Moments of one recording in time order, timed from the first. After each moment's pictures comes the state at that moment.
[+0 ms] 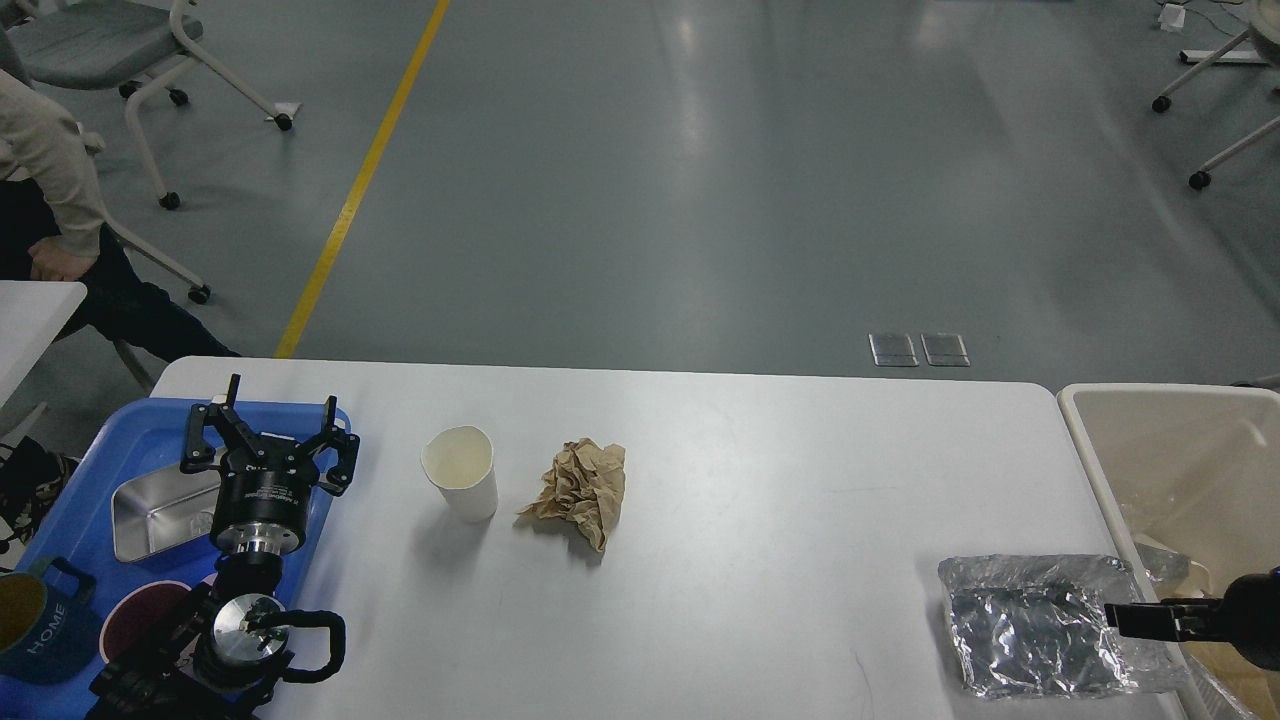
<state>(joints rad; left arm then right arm) -0.31 0.08 -1.13 -0.71 -0.01 -0.42 -0.51 0.24 -0.94 0.73 1.17 -1.80 0.44 0.24</state>
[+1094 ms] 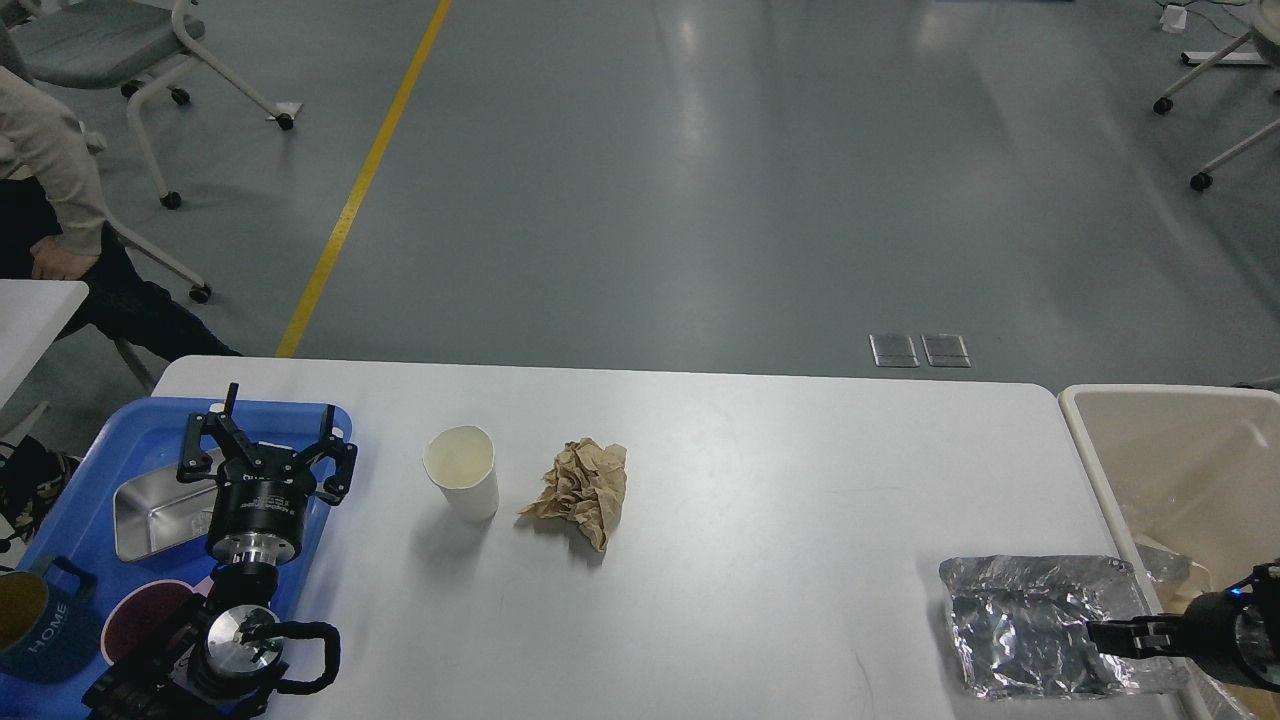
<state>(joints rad) -0.28 0.09 -1.13 -0.72 0.00 -0.43 -0.51 0.34 -0.82 0.53 0.96 -1.81 0.33 0.24</state>
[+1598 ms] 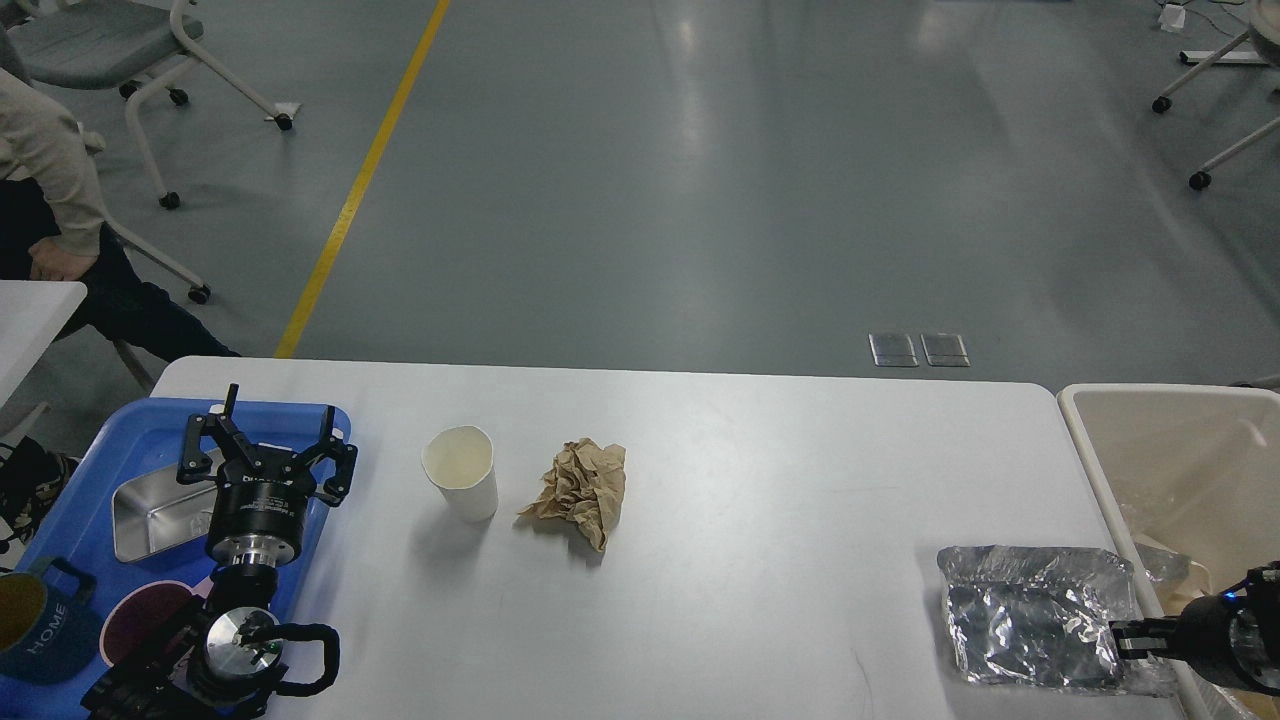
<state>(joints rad) -0.28 0.09 -1.13 -0.72 0.00 -0.43 -0.51 0.35 -0.80 0.52 0.94 -1.80 0.32 0.26</state>
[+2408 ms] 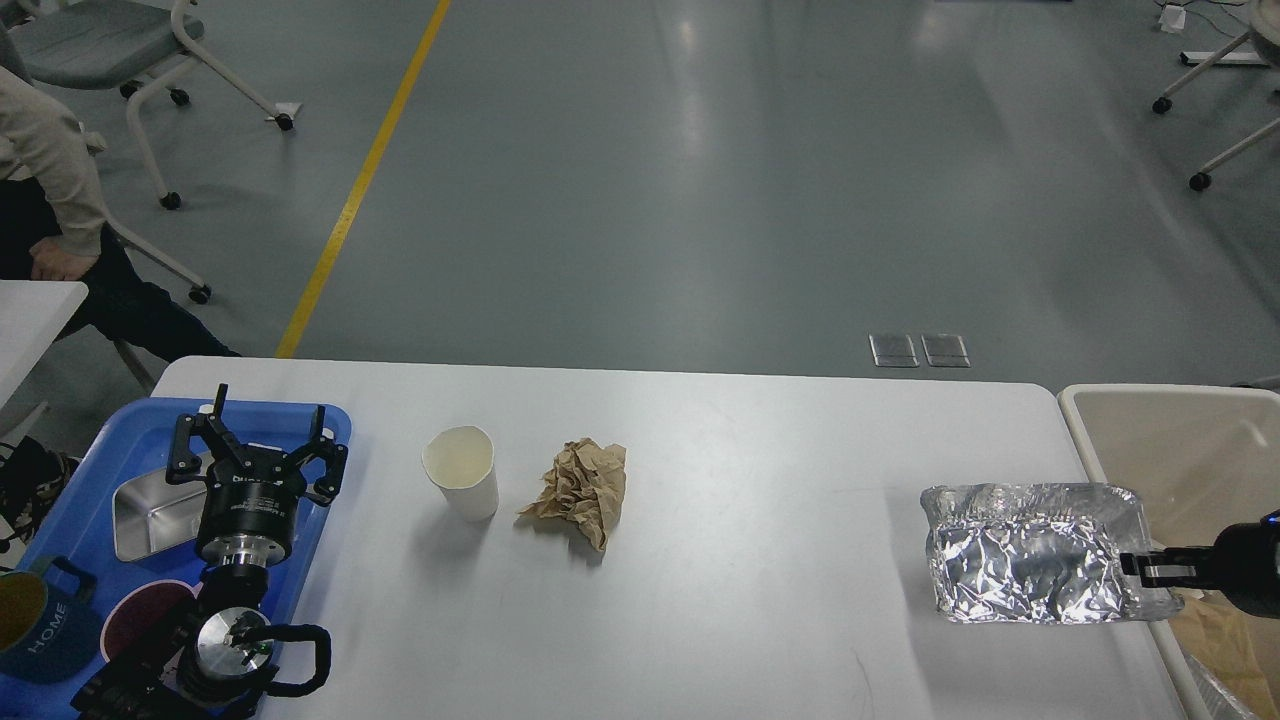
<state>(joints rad) -0.28 0.11 -1.13 -0.72 0.00 -0.43 -0.51 0.46 -0.99 0.52 1.12 -1.70 0.42 0.31</state>
